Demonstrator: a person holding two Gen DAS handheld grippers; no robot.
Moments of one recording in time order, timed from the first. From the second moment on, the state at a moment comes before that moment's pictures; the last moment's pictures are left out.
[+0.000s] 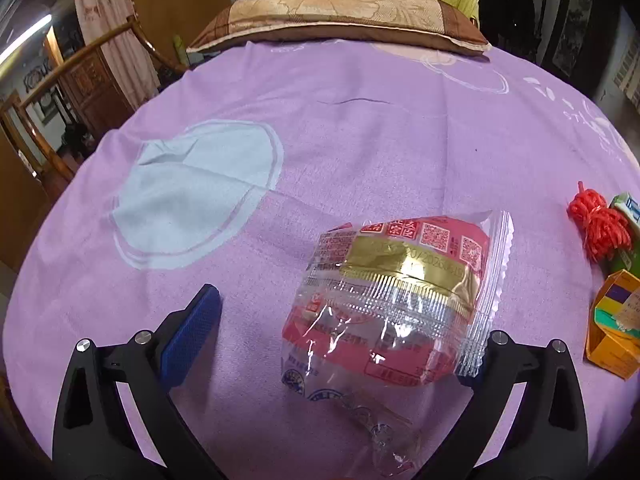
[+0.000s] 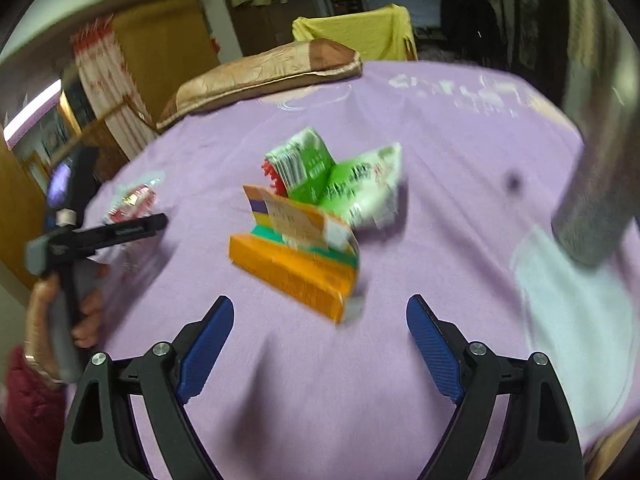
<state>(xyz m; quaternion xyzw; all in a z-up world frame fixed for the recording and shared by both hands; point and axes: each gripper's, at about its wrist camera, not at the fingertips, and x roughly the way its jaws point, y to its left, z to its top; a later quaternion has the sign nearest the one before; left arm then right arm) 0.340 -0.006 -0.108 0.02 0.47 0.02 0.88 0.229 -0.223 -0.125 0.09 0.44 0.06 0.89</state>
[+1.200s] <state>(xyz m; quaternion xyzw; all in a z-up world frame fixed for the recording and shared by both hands) 0.342 -0.005 -0.109 0.01 0.47 0.02 0.88 0.259 -0.180 -0.130 0.04 0.44 0.11 0.89</state>
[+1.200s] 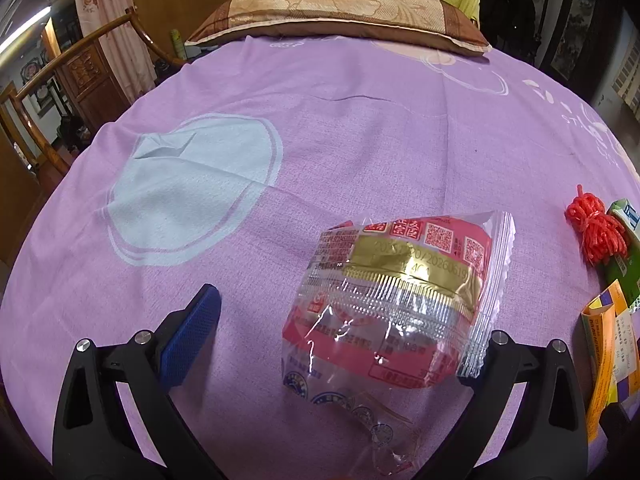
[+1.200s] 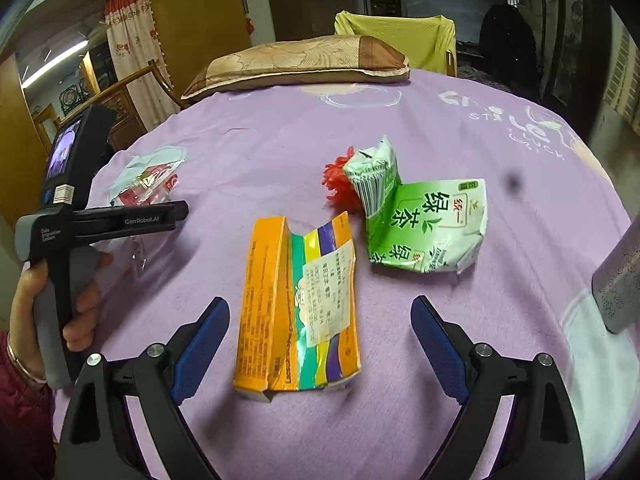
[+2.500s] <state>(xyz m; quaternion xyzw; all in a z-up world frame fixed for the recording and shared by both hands) 0.342 -0.005 -0.095 -0.03 0.45 -0.07 0.89 0.269 -0.163 -0.147 0.01 0.47 0.09 0.88</state>
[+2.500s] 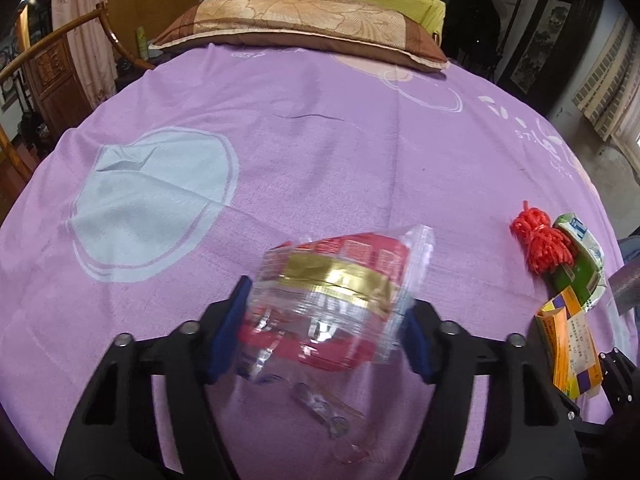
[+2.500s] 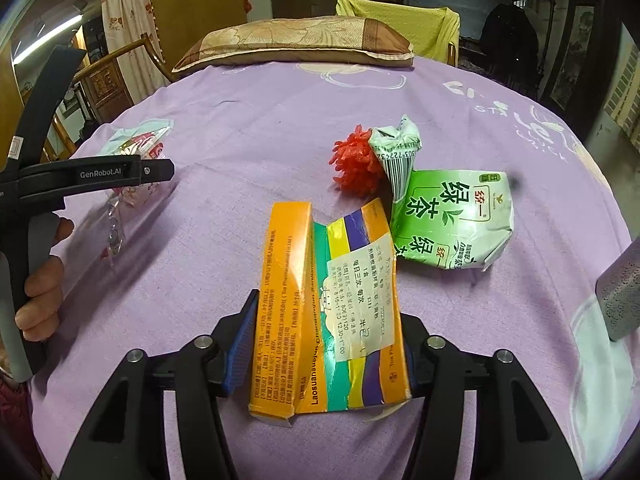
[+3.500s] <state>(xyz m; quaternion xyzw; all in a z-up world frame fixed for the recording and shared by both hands) 0.249 0.037 -0.026 -0.07 0.34 -0.12 0.93 0.231 -0.177 -0.106 0.09 0.41 0.14 0.90</state>
